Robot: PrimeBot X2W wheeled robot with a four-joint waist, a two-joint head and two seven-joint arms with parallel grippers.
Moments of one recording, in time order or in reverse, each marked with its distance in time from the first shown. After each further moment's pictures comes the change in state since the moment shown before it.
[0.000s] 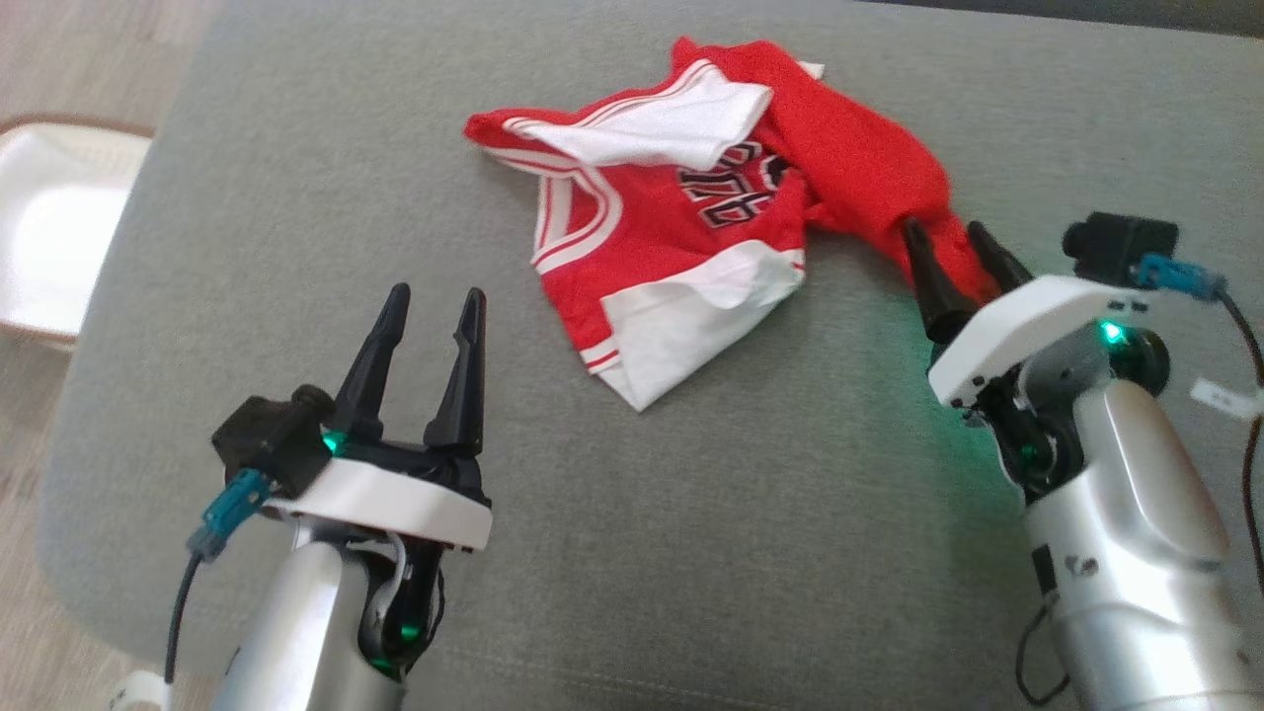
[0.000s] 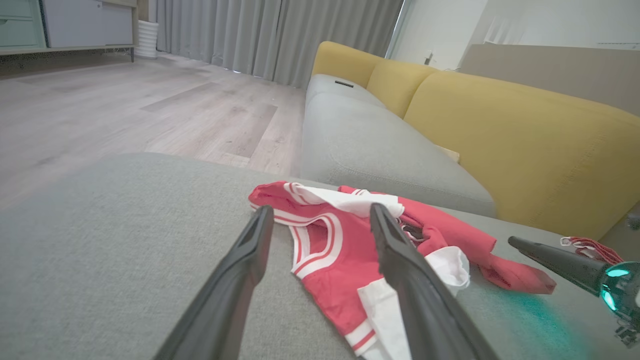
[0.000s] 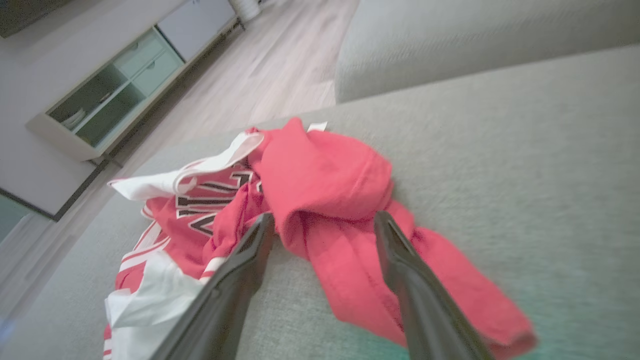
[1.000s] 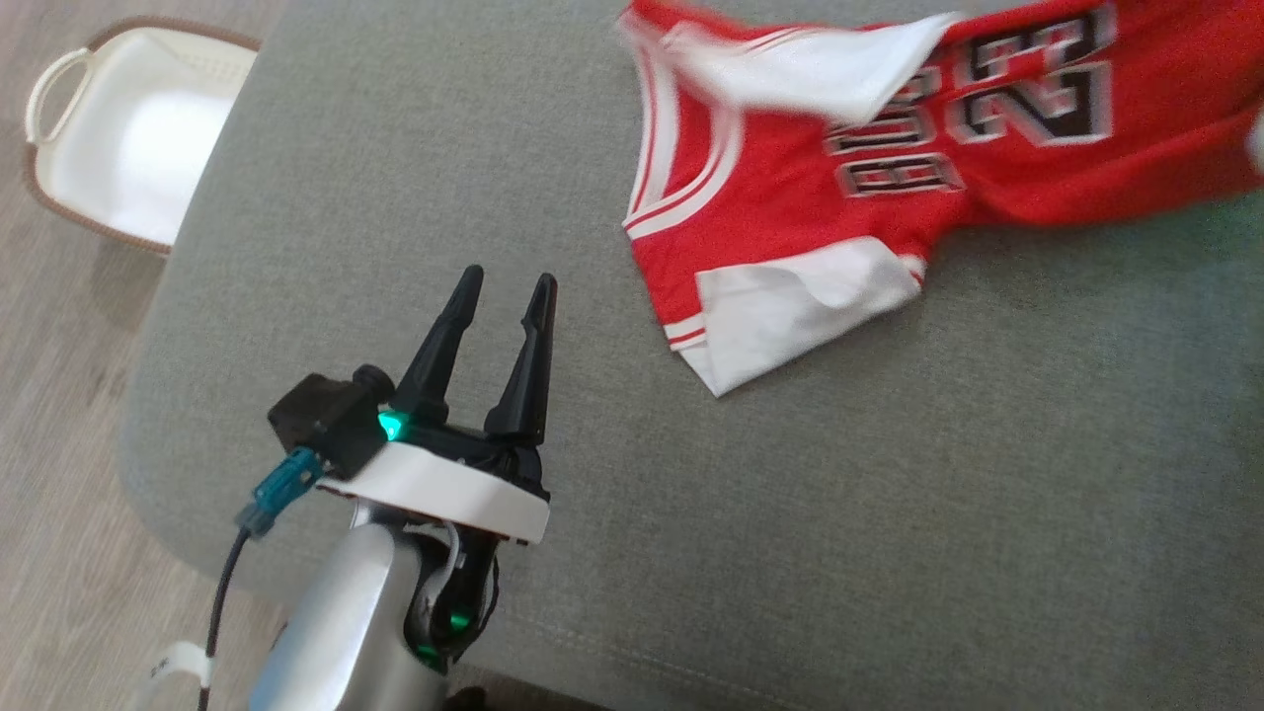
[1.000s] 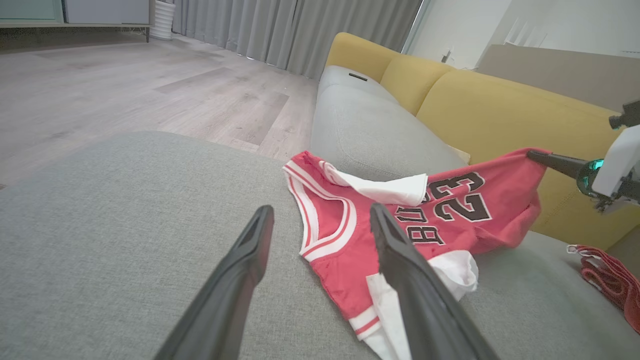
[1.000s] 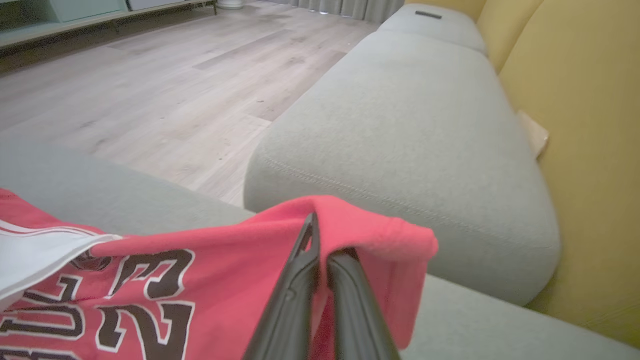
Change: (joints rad) left arm -0.046 -0.002 -0.132 -0.017 -0.098 0.032 0.000; right arm -0.439 -0.432 0.121 0.220 -0.128 0.000 0.045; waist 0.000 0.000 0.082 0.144
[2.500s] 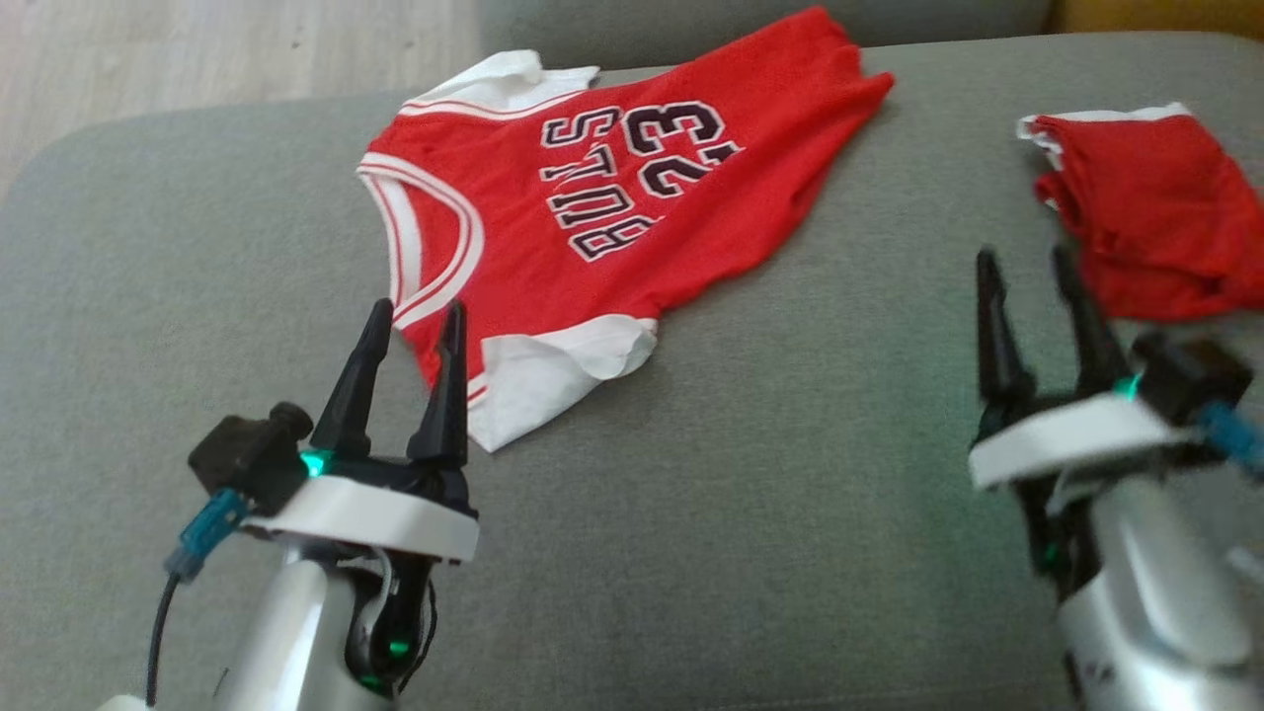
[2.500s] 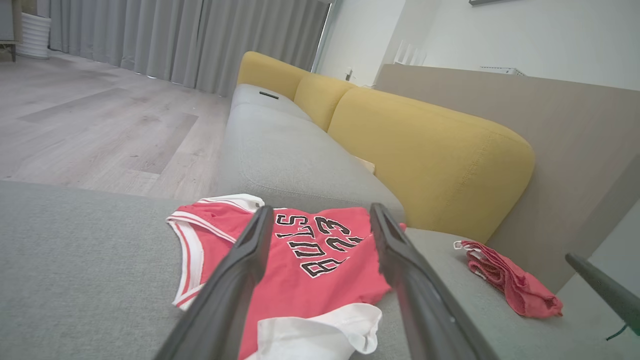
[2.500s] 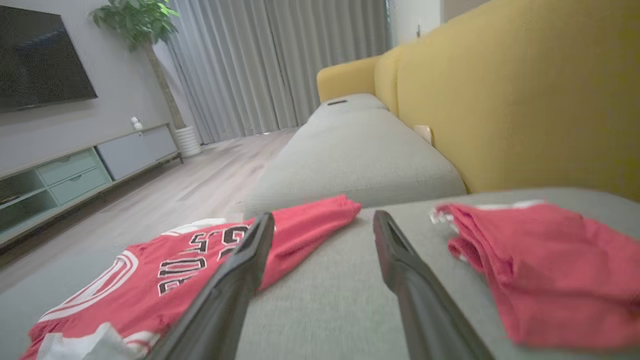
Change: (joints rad) left arm 0.079 0.001 0.145 -0.008 0.049 -0.021 0.000; right arm 0.578 0.353 -0.083 -0.280 0.059 0.000 -0.463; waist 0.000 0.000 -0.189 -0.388
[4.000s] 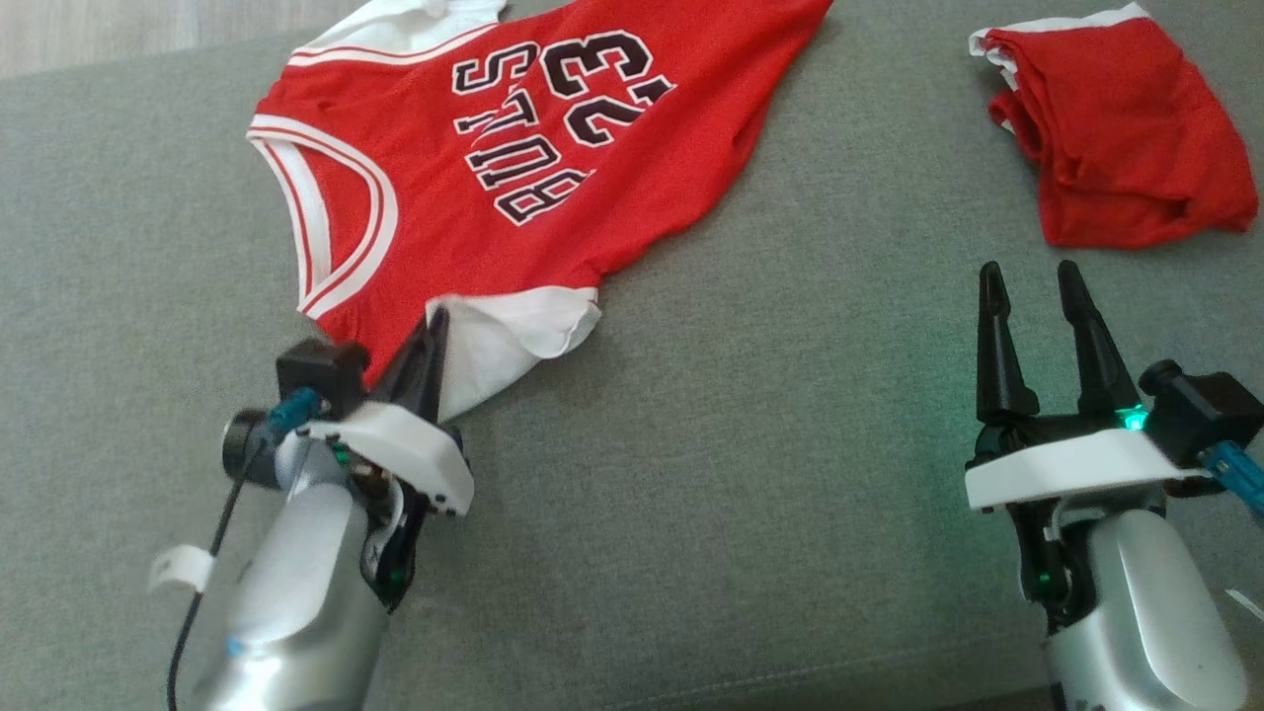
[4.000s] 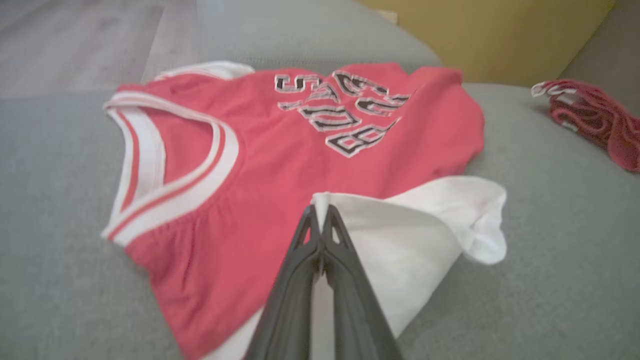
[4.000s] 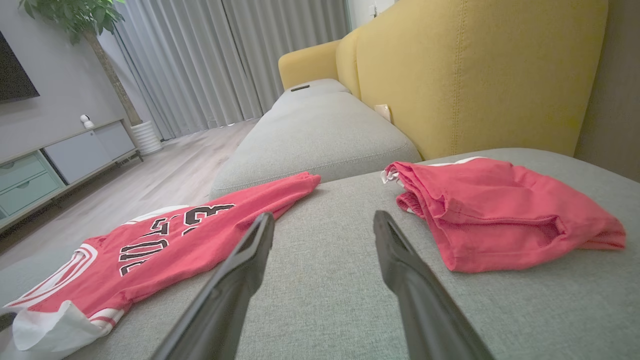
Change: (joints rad) left arm -0.279 0.019 -0.046 0.553 0.148 -0.025 0.007; right arm 0.134 0.099 -0.082 -0.201 -0.064 0.000 0.036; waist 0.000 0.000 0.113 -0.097
